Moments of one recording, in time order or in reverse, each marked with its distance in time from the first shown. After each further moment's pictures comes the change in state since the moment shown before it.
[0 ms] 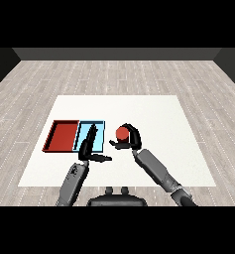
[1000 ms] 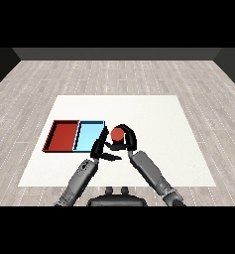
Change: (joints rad) left arm -0.134 -0.002 -0.145 0.258 0.132 0.101 -0.051; right arm 0.041 0.132 -0.089 -0.029 0.176 0.069 0.067
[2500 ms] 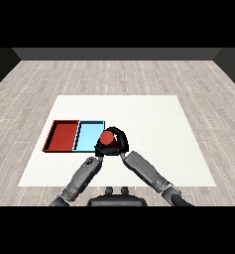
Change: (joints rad) left arm -0.101 0.004 -0.080 0.119 0.119 0.201 -0.023; right arm -0.090 0.001 0.167 0.031 -0.115 -0.100 -0.013
